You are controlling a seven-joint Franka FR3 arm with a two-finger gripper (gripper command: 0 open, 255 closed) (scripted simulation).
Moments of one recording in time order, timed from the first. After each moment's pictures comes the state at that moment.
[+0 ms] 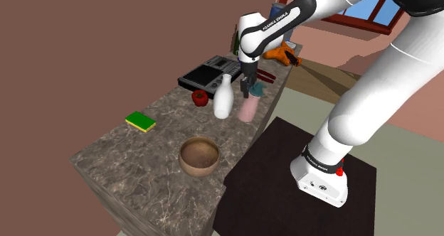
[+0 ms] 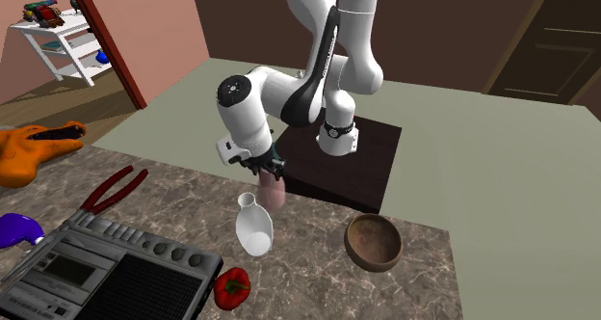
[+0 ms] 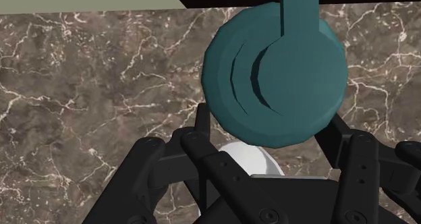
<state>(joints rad) -0.06 -0.12 -0.15 -2.49 -0.12 2.15 -0.27</state>
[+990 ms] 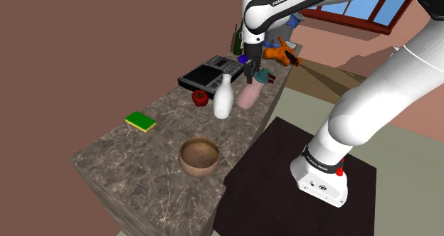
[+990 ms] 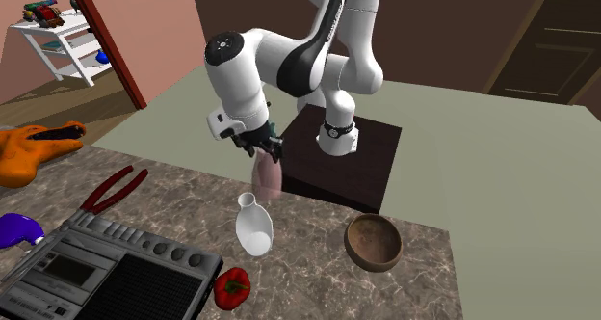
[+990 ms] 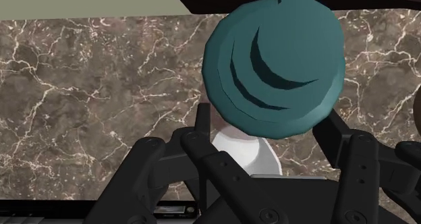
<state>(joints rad) -0.06 -0.24 -0.14 -2.39 -0.12 1.93 -0.27</state>
